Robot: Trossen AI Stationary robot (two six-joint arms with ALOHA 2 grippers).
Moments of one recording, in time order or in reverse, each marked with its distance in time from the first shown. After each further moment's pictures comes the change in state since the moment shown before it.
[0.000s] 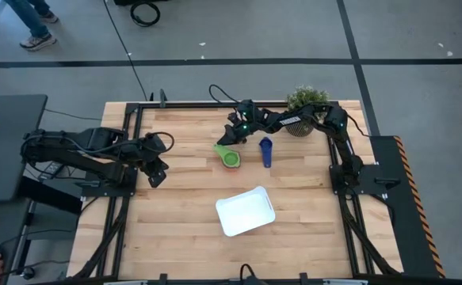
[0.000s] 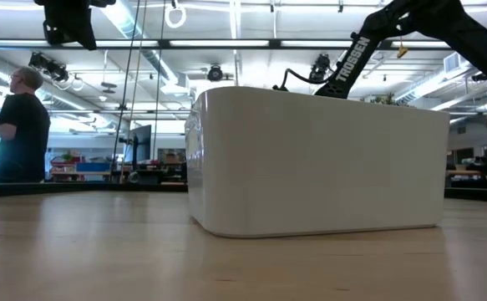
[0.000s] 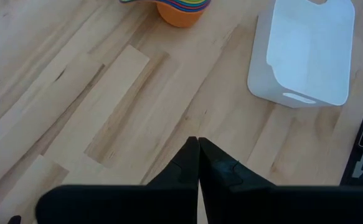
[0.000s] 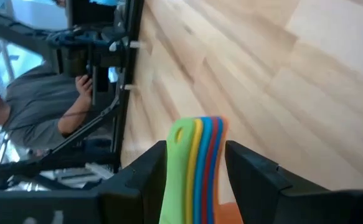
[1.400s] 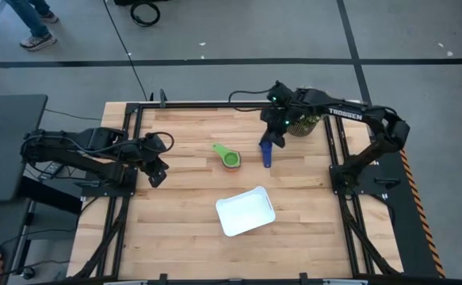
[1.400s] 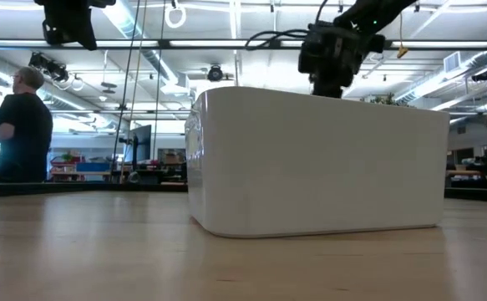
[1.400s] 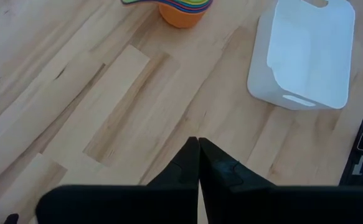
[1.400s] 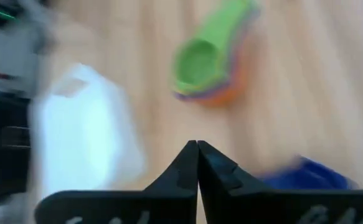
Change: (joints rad) left arm 0.000 0.000 0.000 0.001 -0.002 -0.017; right arm -0.038 -0.634 0.001 -1.164 0.160 -1.130
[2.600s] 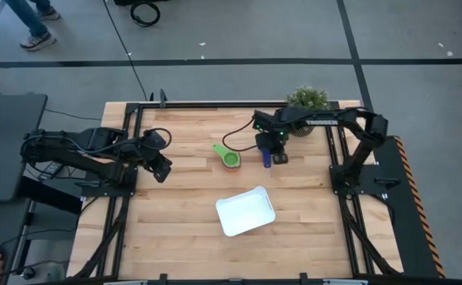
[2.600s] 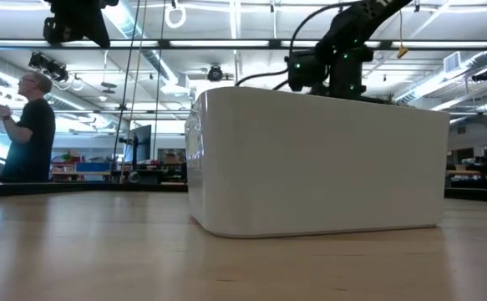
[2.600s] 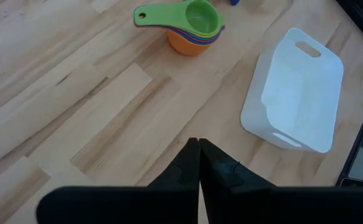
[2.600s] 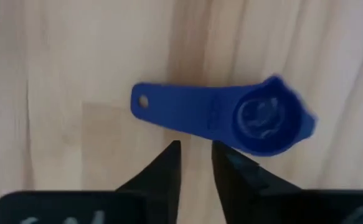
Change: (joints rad) left arm 0.001 0.000 0.000 0.061 -0.068 -0.151; right arm 0.171 0.194 -0.023 -0.152 0.538 -0.354
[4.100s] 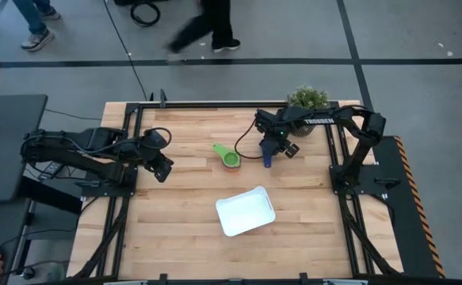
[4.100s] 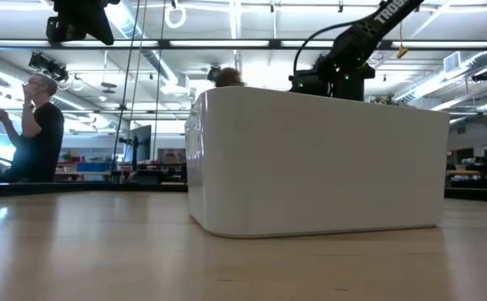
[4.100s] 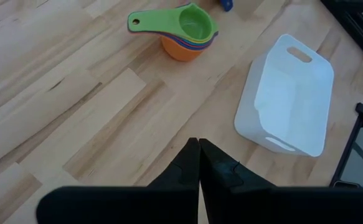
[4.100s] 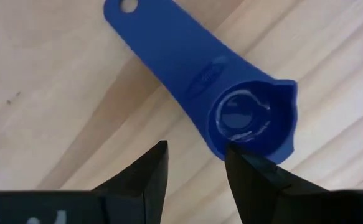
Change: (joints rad) left arm 0.000 0.000 0.000 0.027 0.001 0.001; right arm -0.067 0.033 -0.083 0.118 0.100 -0.735
